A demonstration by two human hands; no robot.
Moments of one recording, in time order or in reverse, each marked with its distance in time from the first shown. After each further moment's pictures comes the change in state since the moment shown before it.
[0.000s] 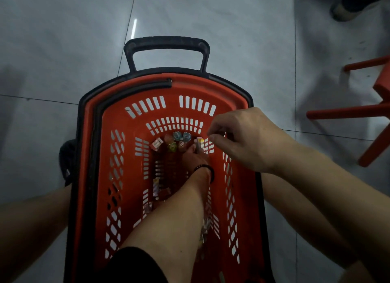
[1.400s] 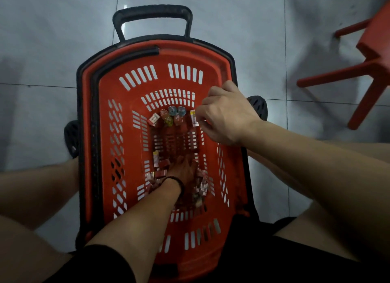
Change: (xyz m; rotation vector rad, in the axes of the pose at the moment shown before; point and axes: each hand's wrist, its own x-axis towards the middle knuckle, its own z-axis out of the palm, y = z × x) left_hand -0.059 -0.087 -0.099 1.540 -0.618 0.677; right_hand -0.032 0.003 0.051 -0.456 0.163 -0.198
